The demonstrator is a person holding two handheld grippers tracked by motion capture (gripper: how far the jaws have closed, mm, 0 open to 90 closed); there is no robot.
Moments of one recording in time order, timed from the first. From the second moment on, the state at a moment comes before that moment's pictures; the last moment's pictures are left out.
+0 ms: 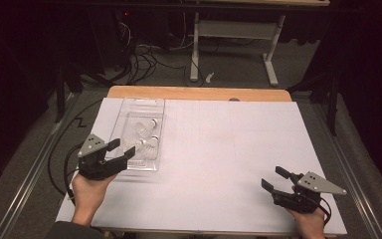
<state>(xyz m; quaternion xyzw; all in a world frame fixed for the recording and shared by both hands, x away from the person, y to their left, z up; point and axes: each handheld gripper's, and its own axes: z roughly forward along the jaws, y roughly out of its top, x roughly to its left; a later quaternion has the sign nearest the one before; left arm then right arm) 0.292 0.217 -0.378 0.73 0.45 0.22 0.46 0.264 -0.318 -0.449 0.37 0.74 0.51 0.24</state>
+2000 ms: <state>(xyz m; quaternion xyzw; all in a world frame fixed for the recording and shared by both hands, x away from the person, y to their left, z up) 0.279 0.214 -0.399 0.72 0.46 0.21 0.48 0.264 -0.318 -0.449 0.37 0.74 0.51 0.24</state>
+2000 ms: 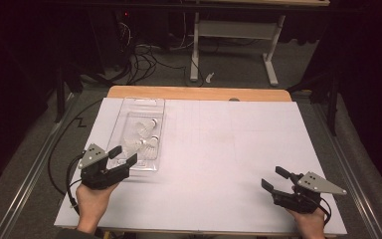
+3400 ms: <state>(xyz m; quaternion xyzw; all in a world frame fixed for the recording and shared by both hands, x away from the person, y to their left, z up) 0.282 0.217 -0.420 0.72 0.47 0.20 0.47 0.264 -0.318 -0.449 0.37 0.74 0.51 0.24</state>
